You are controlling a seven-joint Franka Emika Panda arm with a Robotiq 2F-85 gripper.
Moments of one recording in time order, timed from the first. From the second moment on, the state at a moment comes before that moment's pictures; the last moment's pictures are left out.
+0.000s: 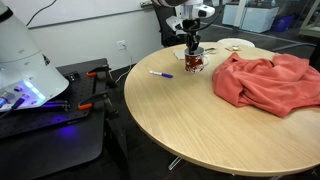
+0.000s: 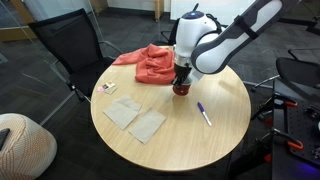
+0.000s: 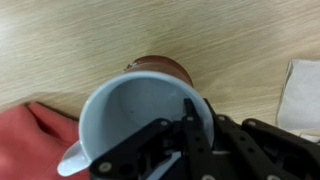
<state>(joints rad) 0.14 0.64 -0.06 -1.96 0.00 2.67 0.24</state>
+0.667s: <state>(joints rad) 0.14 0.69 -0.05 -1.96 0.00 2.70 0.18</state>
